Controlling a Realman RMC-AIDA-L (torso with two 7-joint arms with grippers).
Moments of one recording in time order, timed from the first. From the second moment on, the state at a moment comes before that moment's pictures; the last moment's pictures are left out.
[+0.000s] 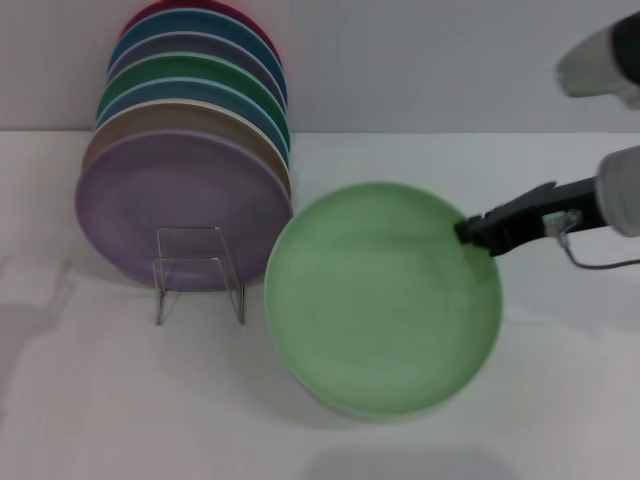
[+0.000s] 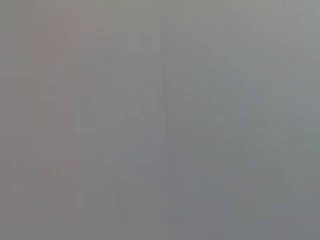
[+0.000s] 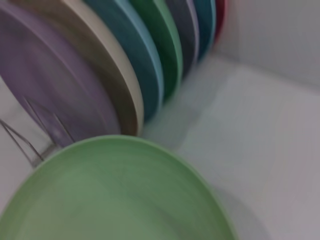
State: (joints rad) left arm -0.18 -2.06 -1.41 -0.27 2.89 1.66 -0.19; right arm 0.44 2.08 1.82 1.56 -2.42 1.38 -0.53
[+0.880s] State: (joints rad) left arm -0.05 -1.48 -1.11 -1.85 2.89 0.03 -0.44; right arm 0.00 2.09 1.80 1.64 -1.83 0.90 -1.31
